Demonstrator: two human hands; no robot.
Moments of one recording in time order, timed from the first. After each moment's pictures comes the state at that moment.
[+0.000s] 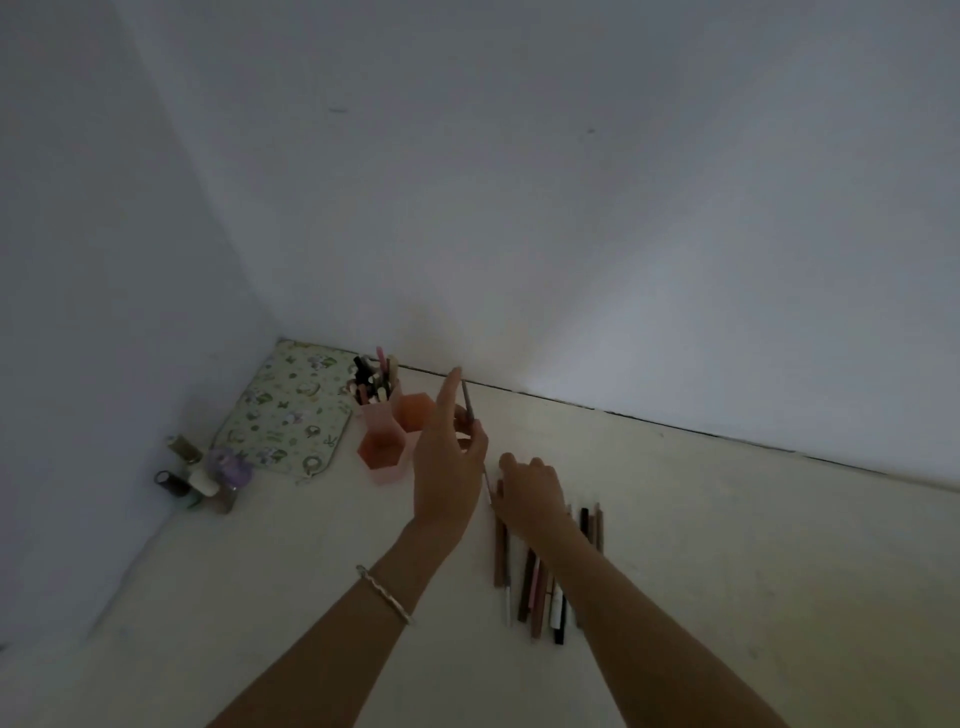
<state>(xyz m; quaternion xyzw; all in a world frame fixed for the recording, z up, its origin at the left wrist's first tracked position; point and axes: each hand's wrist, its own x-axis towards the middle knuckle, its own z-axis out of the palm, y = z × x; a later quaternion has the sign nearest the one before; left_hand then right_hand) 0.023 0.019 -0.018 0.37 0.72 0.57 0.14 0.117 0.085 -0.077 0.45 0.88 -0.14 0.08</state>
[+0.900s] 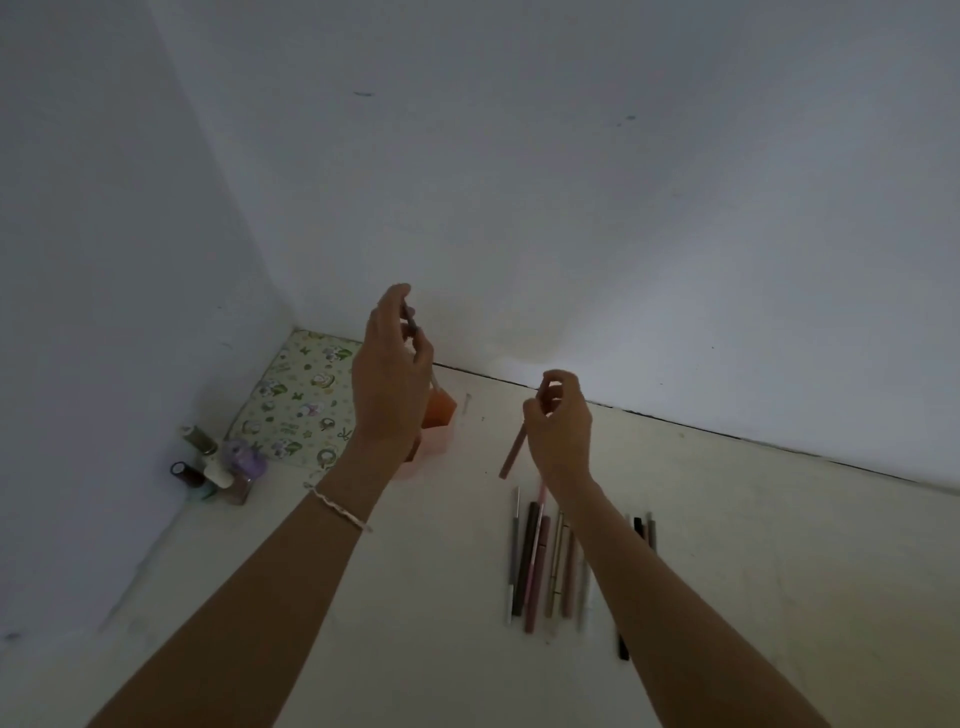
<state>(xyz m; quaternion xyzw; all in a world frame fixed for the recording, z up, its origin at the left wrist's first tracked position) -0.076 0.037 0.024 0.40 0.76 0.50 -0.05 0.088 0.111 -0.023 0.52 0.65 -0.42 -0.35</state>
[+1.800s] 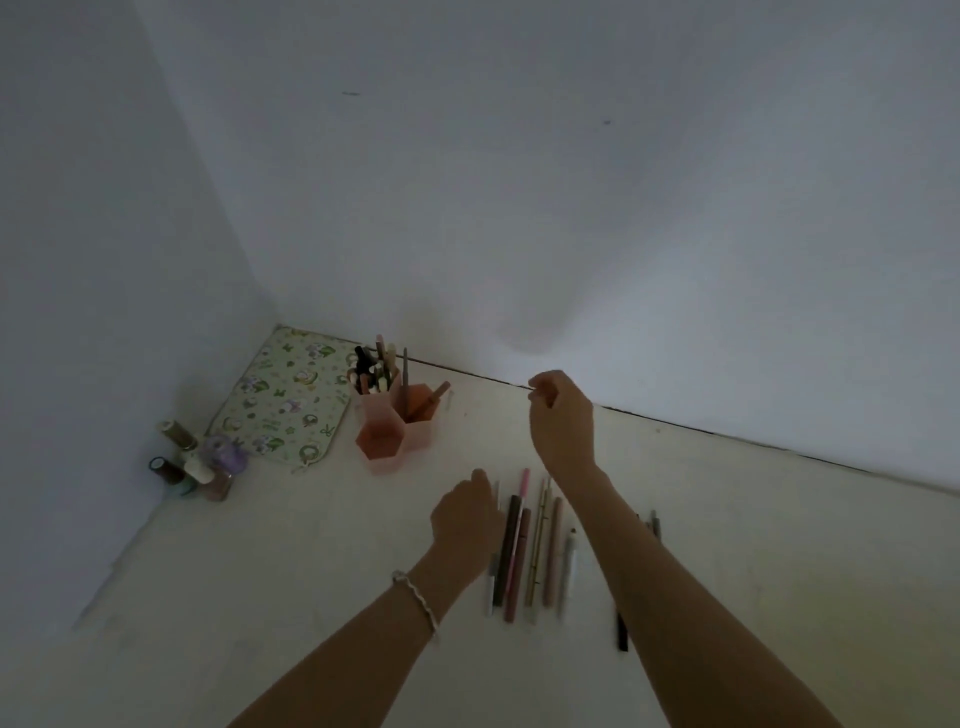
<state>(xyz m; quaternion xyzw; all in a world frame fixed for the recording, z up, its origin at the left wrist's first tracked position) 0.058 0.002 -0.060 0.43 0.86 0.12 0.27 0.111 0.124 -0.011 0.53 0.71 -0.36 -0.29</state>
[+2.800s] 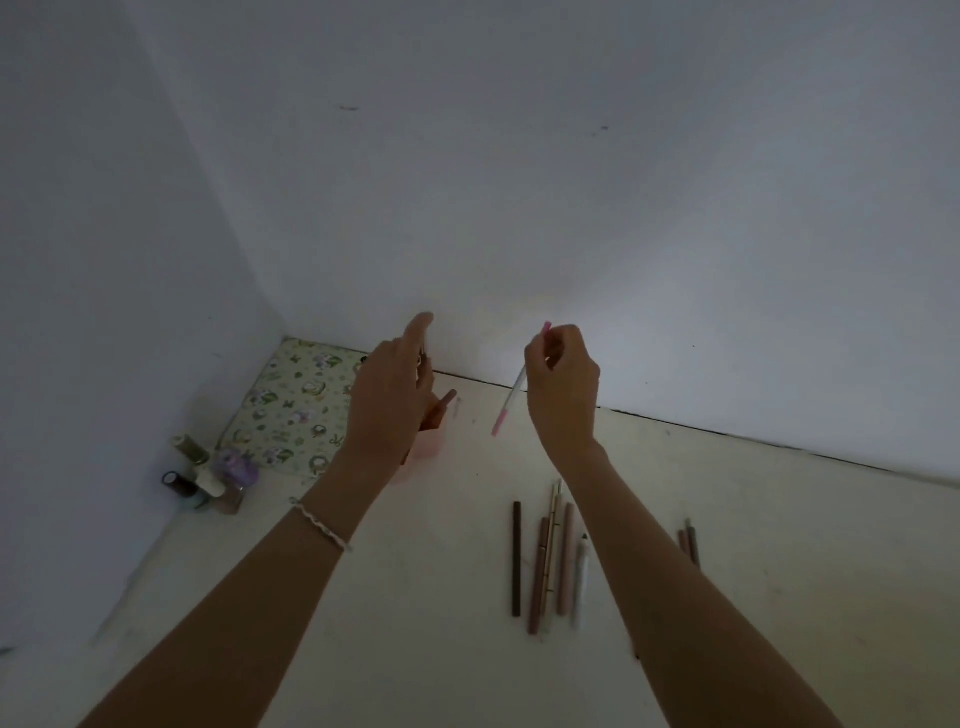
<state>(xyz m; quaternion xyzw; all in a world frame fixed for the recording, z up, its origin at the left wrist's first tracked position) -0.070 0.025 0.020 0.51 0.78 0.36 -0.07 0.080 0.121 0.044 0.49 0.69 -0.33 -0.42</state>
